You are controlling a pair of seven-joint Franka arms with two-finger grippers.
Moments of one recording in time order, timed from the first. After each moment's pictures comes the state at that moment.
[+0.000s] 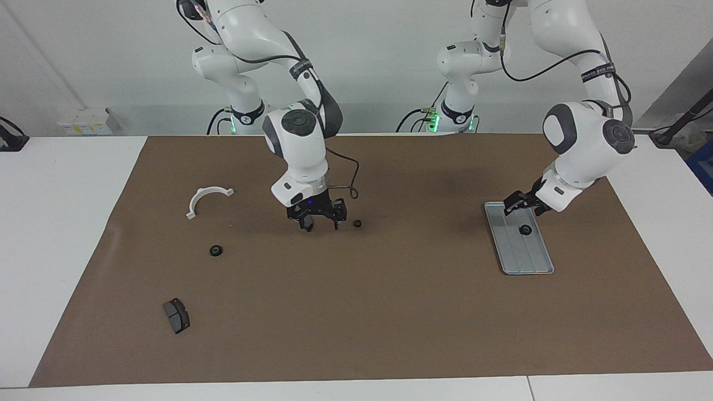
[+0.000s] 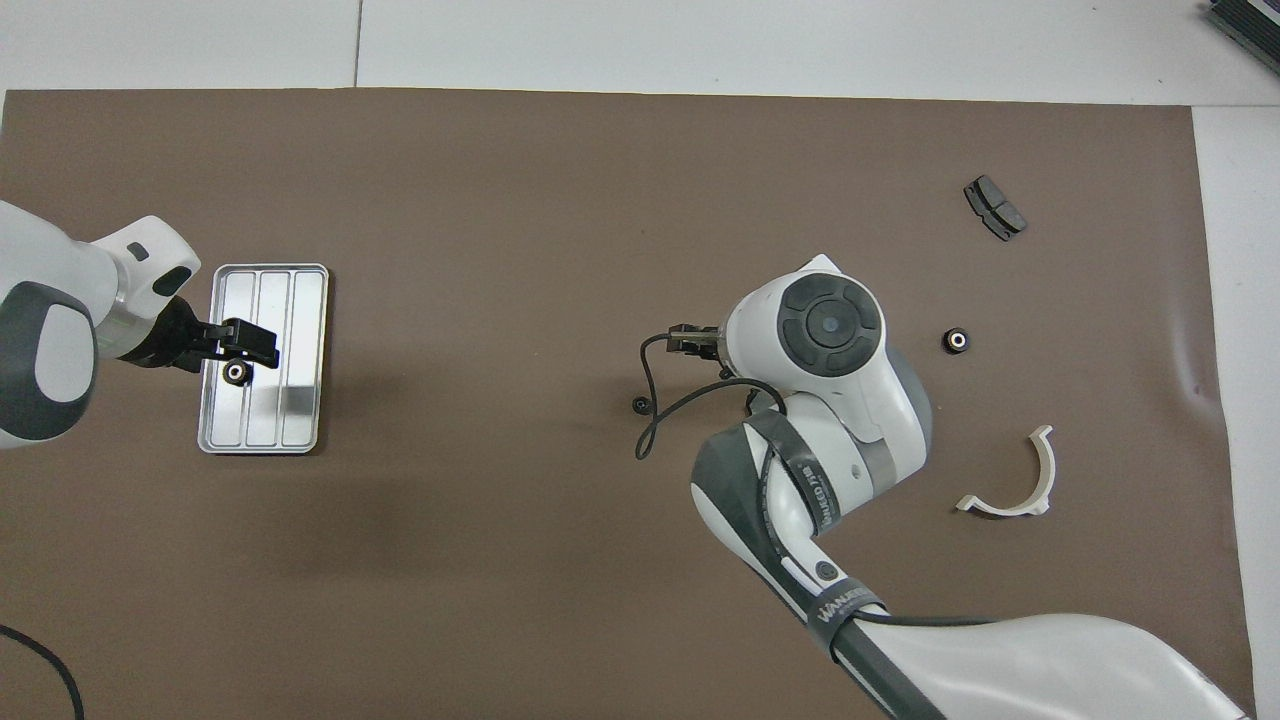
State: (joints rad) left arm 0.13 0.18 -0.09 -1.99 -0.08 2.06 0.12; right arm 0.43 0.32 0.07 -1.88 -0.04 2.32 0.65
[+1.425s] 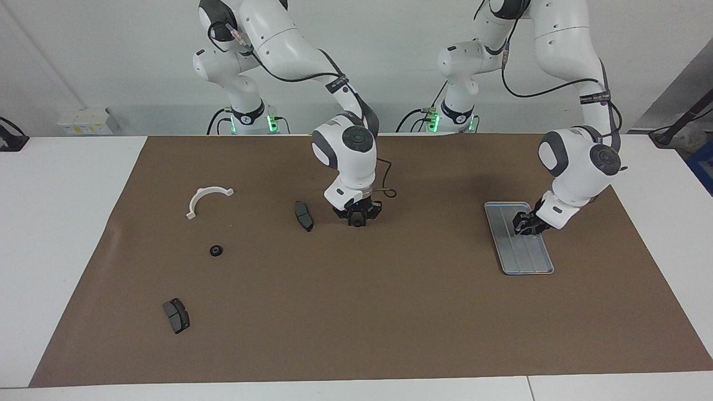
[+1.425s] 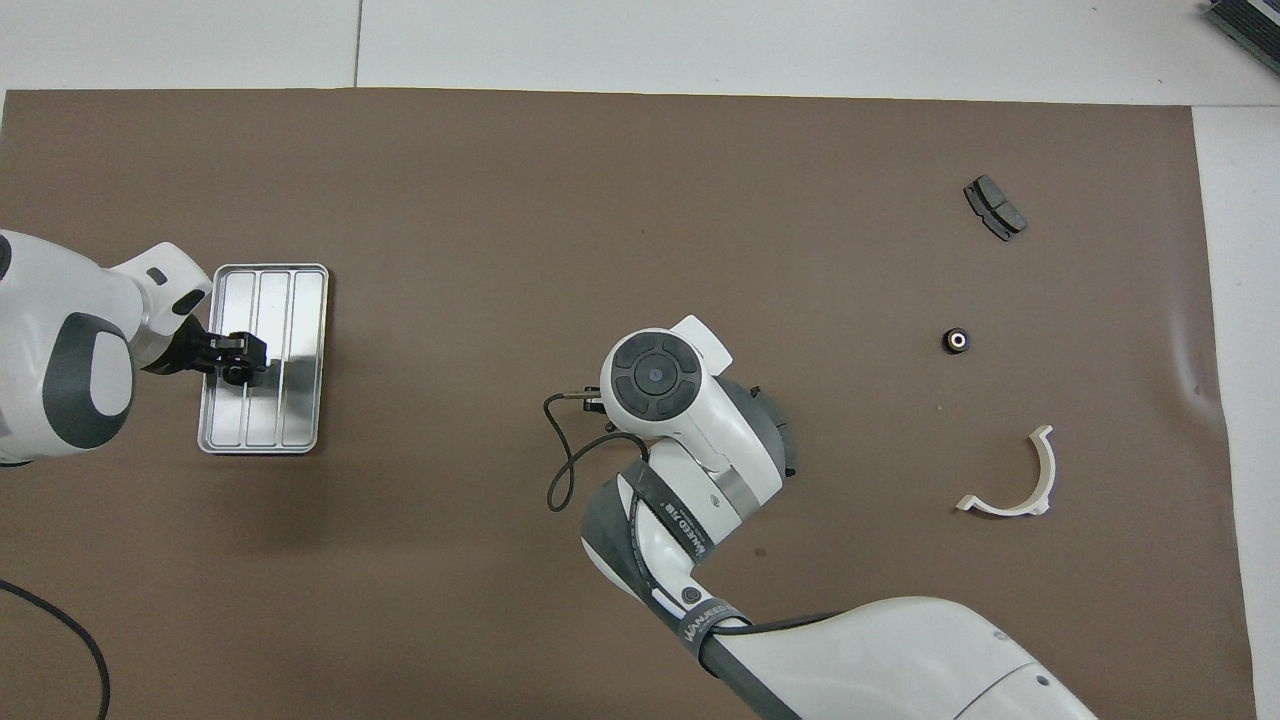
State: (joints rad) left arm 0.17 0.27 -0.09 -2.04 -0.01 2.26 0.12; right arm 0.58 0.47 0.06 -1.81 -0.05 2.30 0.75
